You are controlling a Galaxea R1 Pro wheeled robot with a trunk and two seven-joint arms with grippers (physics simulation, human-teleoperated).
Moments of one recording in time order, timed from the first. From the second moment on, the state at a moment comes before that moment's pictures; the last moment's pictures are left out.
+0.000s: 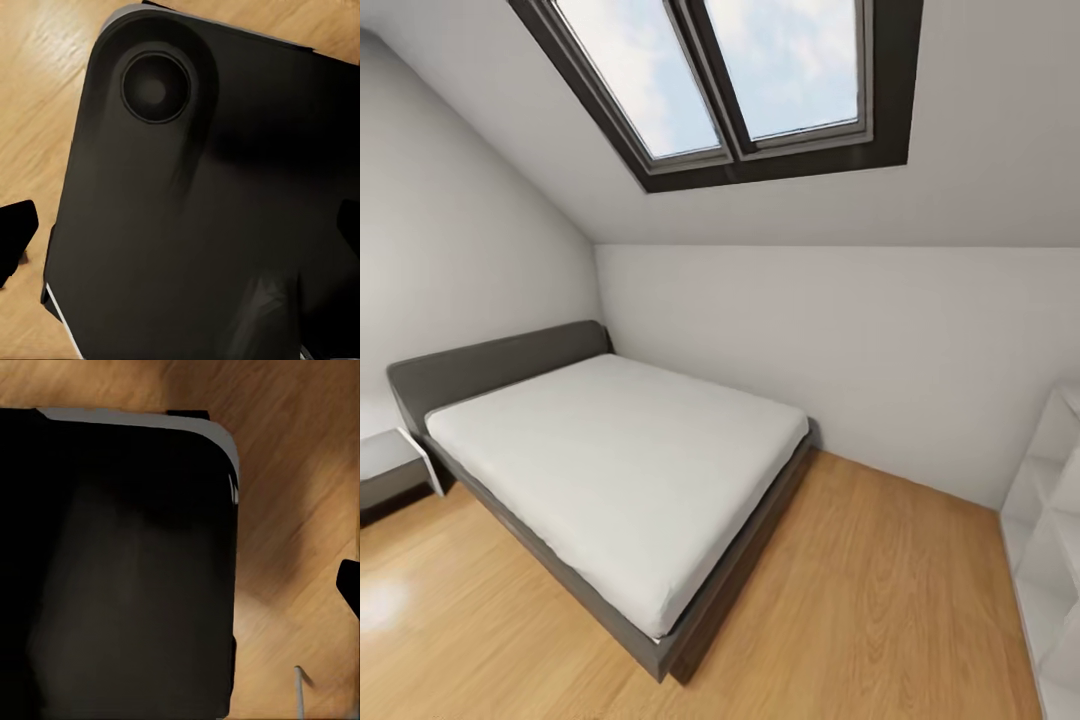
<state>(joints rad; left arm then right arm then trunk) 0.06 -0.02 0.06 -0.08 0.23 -0.05 -0.01 0.01 -0.02 -0.01 -0.04 0.01 -0.09 0.00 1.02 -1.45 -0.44</state>
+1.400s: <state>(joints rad) 0.06 -0.02 0.07 -0.08 0.38 -0.05 -0.01 0.01 -0.03 0.00 -0.09 0.05 -0.09 -0.01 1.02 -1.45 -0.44</state>
